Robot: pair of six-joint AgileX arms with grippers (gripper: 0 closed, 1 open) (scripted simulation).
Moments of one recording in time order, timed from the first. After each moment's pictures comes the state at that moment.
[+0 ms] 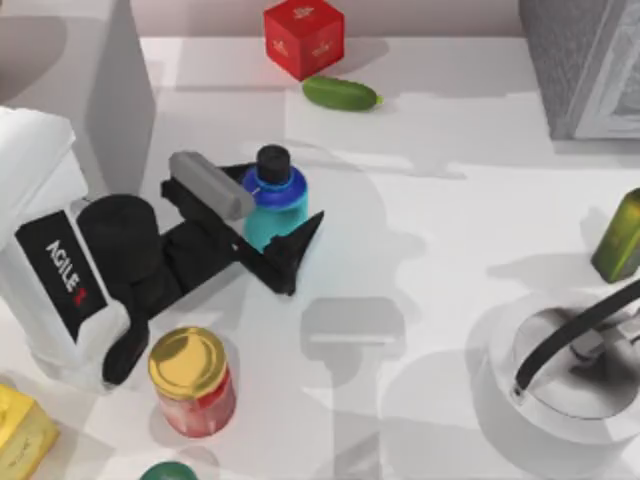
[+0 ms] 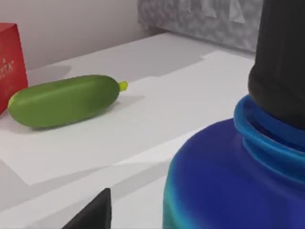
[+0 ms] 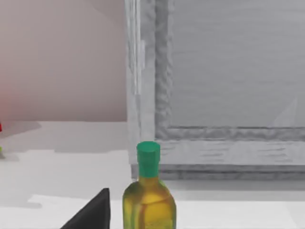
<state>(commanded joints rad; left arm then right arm) -0.36 2.27 0.70 1.46 0.46 0.06 0.00 0.00 0.00 0.00 0.00 0.00</state>
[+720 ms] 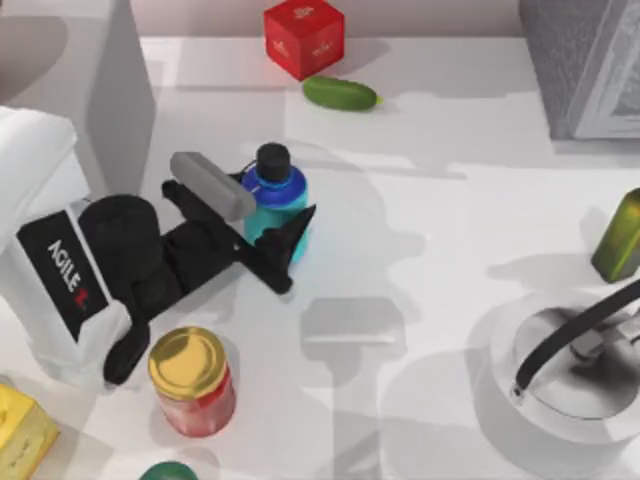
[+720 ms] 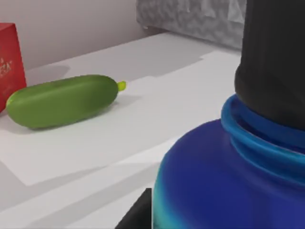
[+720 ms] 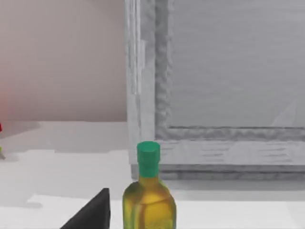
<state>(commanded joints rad) -0.36 2.27 0.70 1.46 0.46 0.06 0.00 0.00 0.00 0.00 0.00 0.00</state>
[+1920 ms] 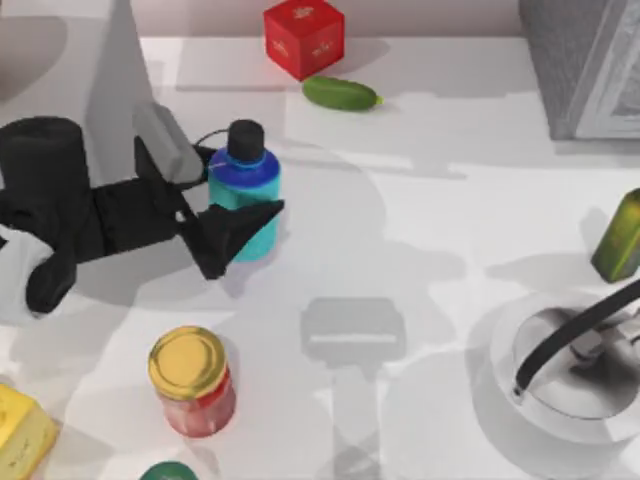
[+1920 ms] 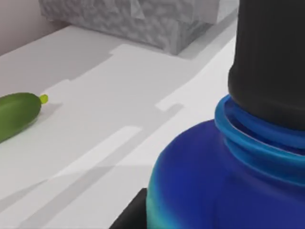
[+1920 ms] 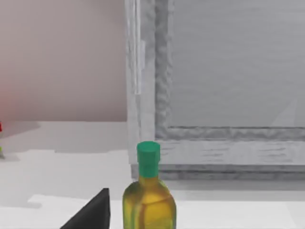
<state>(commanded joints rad) -0.20 1.91 0.70 0.88 0.88 0.23 0.00 0.00 0.00 0.00 0.00 0.00</state>
